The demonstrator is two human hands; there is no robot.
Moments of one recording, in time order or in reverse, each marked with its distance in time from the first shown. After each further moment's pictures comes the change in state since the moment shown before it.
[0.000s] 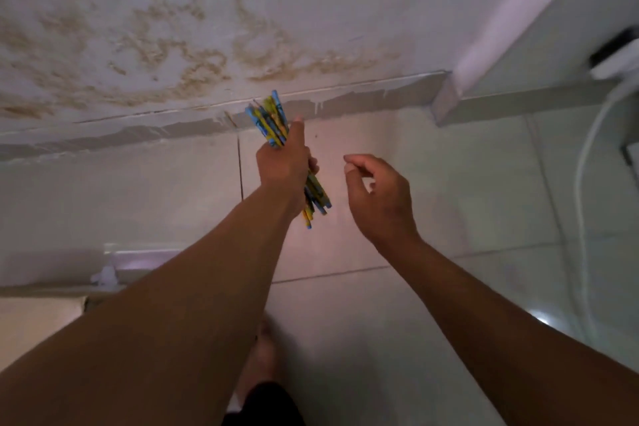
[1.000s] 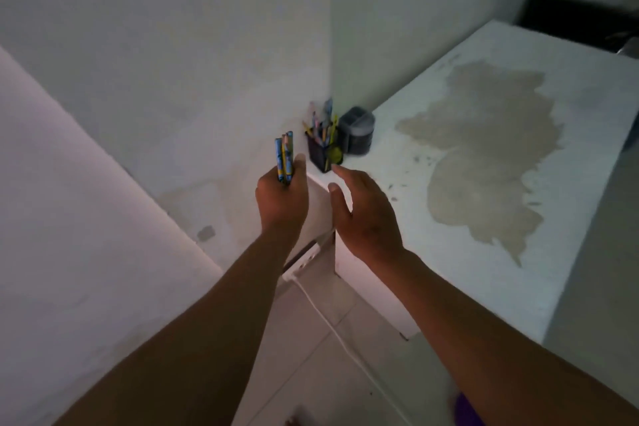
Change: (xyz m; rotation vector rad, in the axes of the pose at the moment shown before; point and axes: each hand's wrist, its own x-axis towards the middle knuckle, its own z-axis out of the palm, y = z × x) left_hand -0.675 0.444 0.238 0.318 -0.629 0.744; right_hand -0.085 -0.432 -0.702 -0.293 0.627 -0.095
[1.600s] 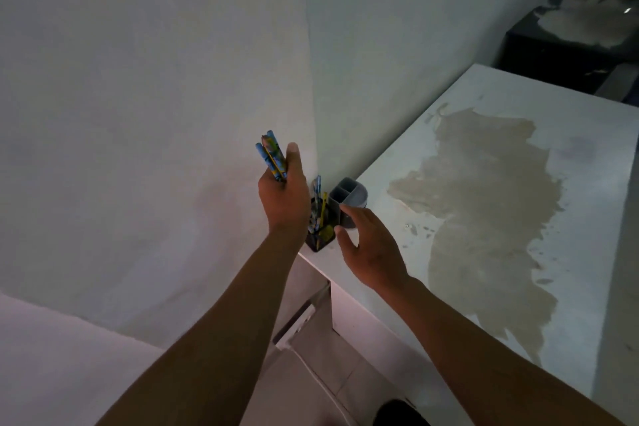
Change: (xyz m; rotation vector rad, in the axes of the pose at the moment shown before) left_hand 0.136 0.098 0.092 -0.301 0.025 0.030; right_hand 0.140 0.060 -0.002 -0.054 -0.119 0.115
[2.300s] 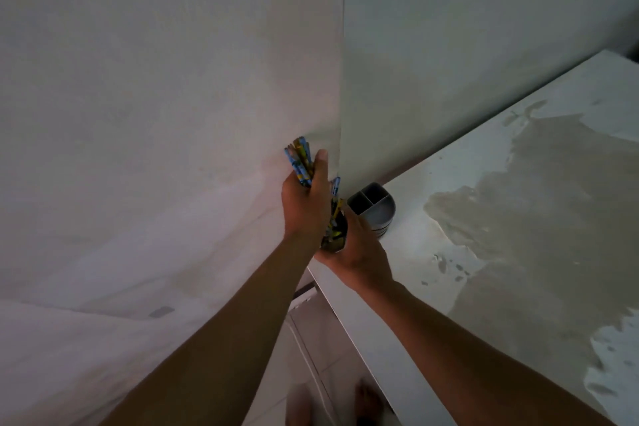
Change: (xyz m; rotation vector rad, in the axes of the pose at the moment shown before) left_hand 0.055 -0.072 0.054 0.152 0.100 -0.057; right_hand 0.088 0.063 0.067 0.106 -0.338 0.028
